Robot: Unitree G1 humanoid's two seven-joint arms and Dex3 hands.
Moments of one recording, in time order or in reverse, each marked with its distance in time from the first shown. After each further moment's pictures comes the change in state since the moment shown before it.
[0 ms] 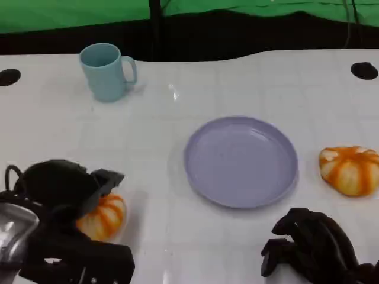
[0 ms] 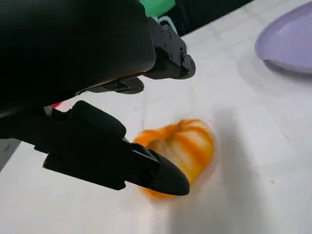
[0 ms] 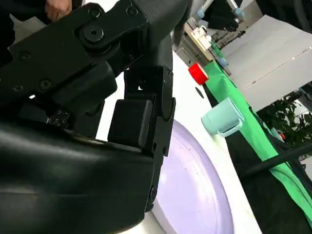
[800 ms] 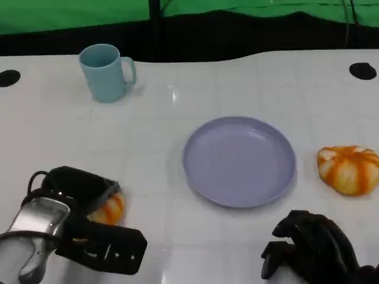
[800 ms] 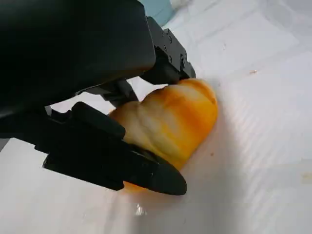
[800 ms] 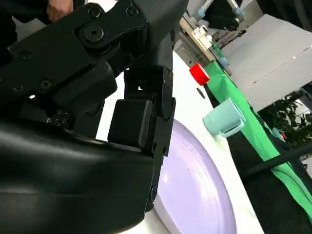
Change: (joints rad) left arm -0.268 -0.117 -0.221 0.602 0.064 0.005 0.292; right arm 0.014 -0.002 0.001 -0.015 0.000 0.008 0.002
